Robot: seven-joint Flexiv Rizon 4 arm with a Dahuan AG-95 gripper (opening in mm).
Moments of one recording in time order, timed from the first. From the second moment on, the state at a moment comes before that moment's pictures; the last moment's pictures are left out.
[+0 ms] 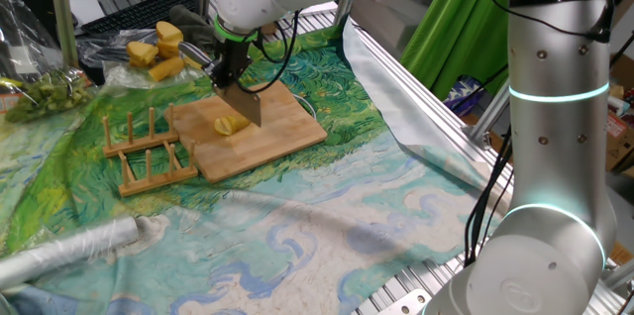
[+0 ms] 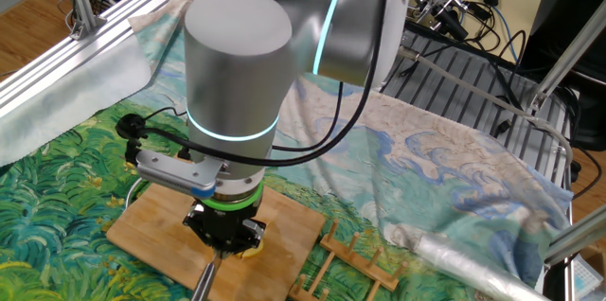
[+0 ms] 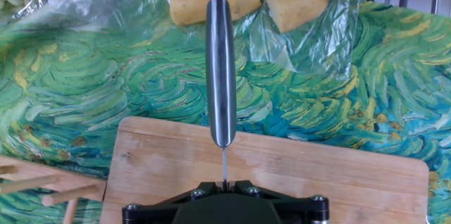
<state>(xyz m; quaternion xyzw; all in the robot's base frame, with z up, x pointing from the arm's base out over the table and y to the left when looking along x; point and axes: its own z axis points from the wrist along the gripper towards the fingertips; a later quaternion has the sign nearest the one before) 0.706 0.051 0.074 -0.12 0.99 0.00 0.07</state>
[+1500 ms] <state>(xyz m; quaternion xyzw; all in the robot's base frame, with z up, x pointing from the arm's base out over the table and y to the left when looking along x) 0.699 0.050 0.054 -0.11 0.99 0.00 0.08</state>
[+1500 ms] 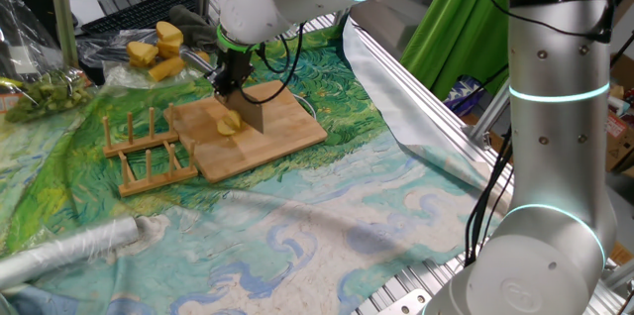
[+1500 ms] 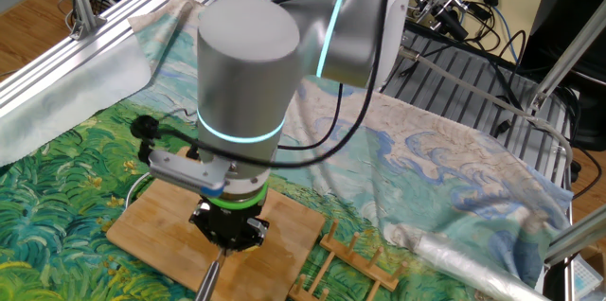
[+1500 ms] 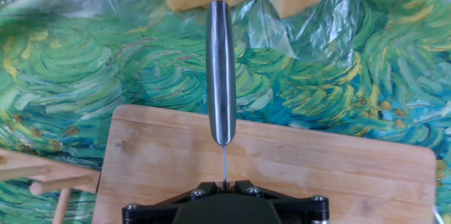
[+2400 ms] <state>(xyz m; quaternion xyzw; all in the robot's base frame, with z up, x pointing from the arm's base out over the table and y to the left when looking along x) 0.702 0.054 0.038 -0.10 0.99 0.01 0.09</state>
